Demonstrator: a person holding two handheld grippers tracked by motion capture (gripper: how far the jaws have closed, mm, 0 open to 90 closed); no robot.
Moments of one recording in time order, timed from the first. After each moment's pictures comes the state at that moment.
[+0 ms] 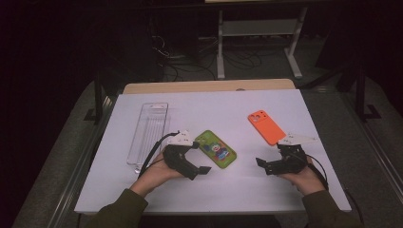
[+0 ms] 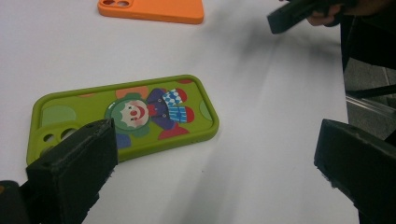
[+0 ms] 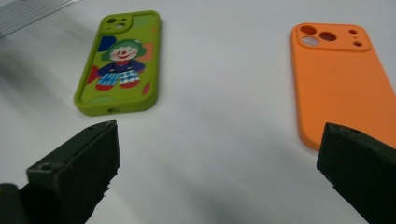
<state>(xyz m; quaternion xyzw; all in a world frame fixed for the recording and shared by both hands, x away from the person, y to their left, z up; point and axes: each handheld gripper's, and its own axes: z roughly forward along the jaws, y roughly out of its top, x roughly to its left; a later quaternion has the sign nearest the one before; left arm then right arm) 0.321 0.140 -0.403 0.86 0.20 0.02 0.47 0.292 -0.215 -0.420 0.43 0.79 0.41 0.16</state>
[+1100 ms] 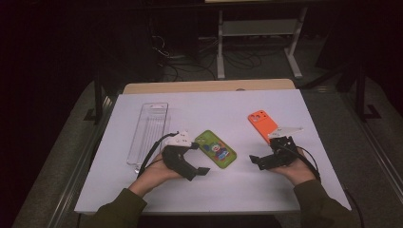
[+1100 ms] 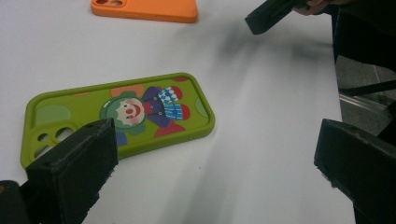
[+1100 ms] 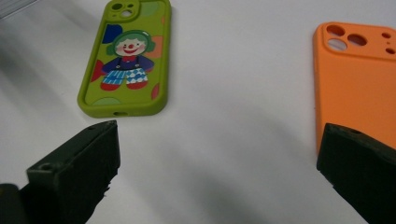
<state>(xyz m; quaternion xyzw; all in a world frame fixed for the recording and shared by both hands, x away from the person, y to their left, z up) 0.322 0.144 -0.405 0.86 0.19 0.01 0.47 0.316 -0.196 -0.410 0.43 0.82 0.37 0.13</state>
